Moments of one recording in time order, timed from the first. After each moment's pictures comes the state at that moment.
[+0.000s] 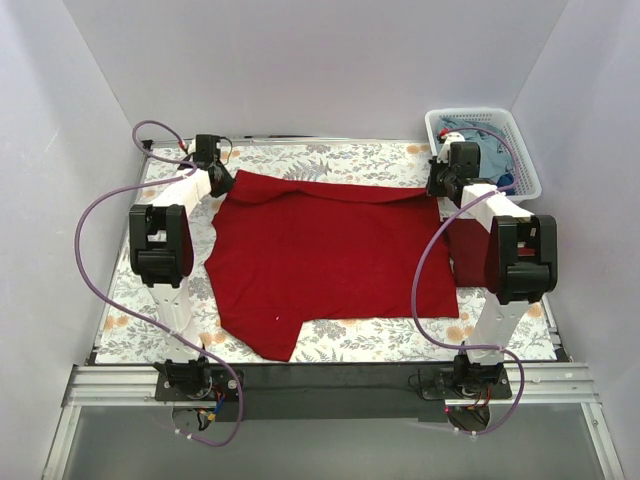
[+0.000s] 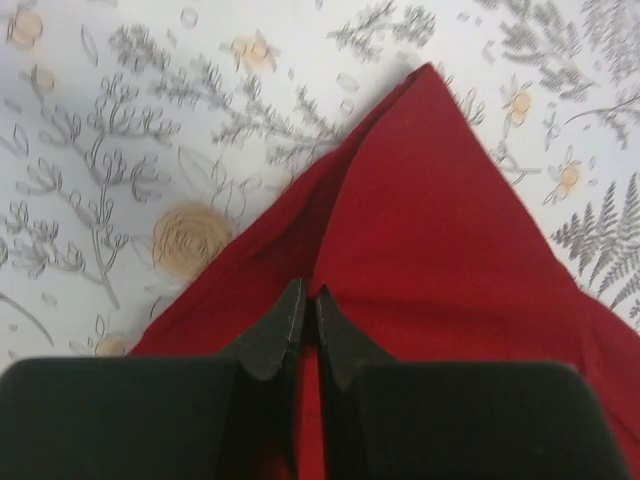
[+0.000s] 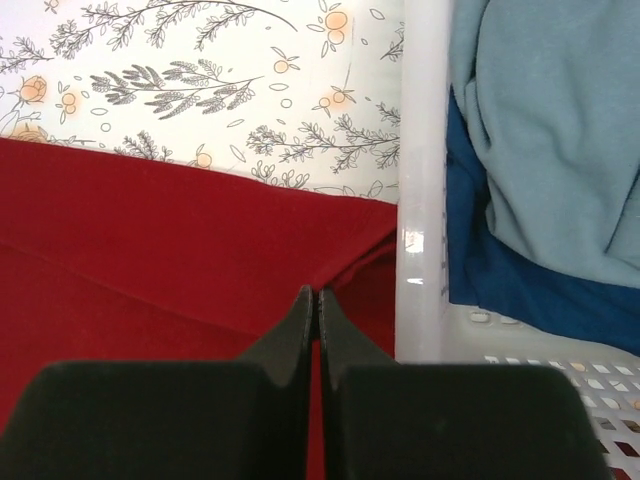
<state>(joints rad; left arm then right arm) -0.06 2.08 1.62 -0.38 -0.17 -0.60 0.05 1.86 1.30 -0.09 -0.12 0.05</state>
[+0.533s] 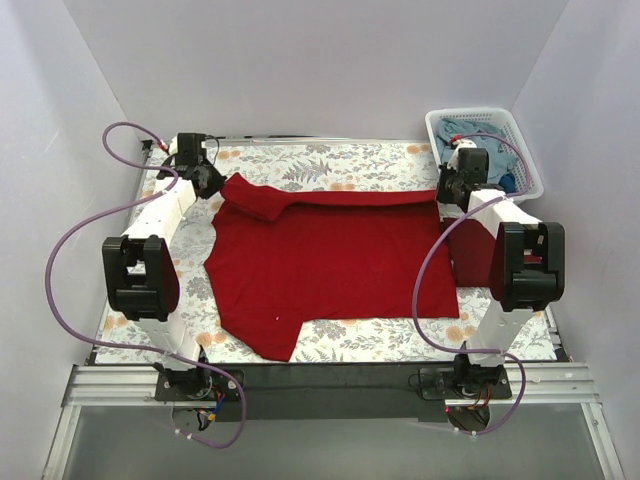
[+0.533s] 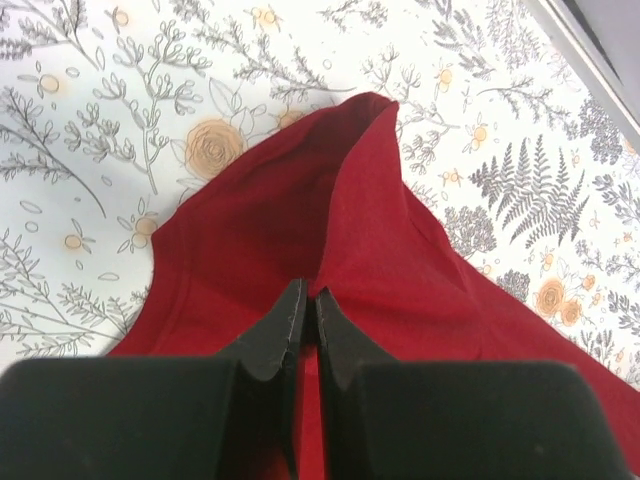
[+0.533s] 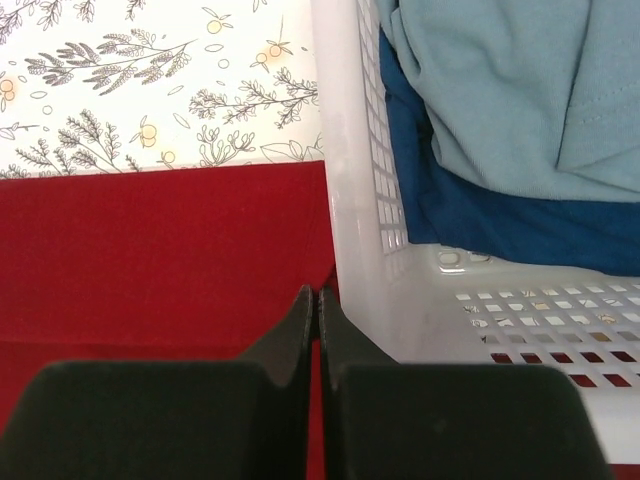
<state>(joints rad) -0.04 1.77 1.45 -0.47 -0.15 -0.70 0.02 1.80 1.23 -0.12 -0.06 0.10</state>
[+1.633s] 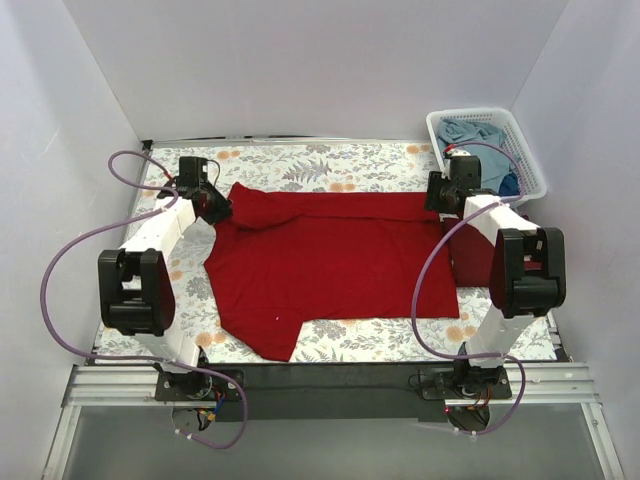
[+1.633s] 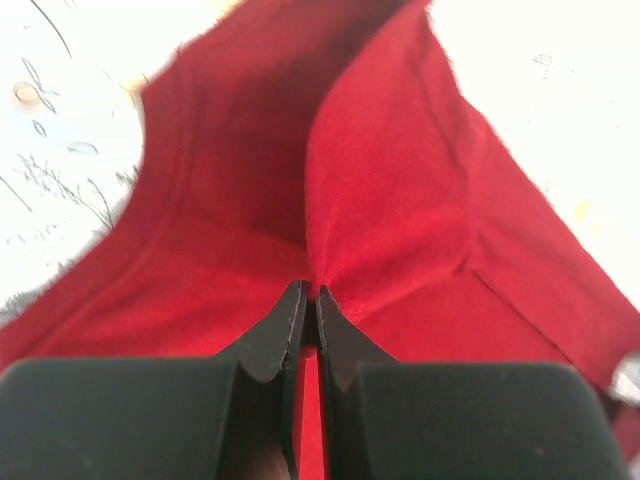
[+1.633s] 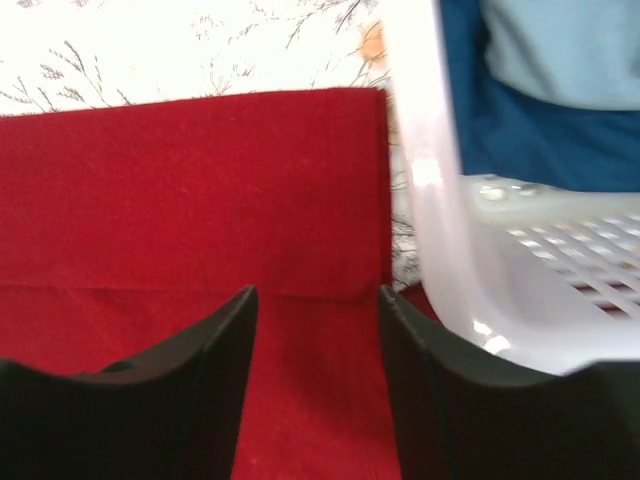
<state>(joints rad) -0.04 1.68 1.24 -0.48 0.00 -0.78 0.06 1.78 1.18 -0.18 -0.04 0.14</state>
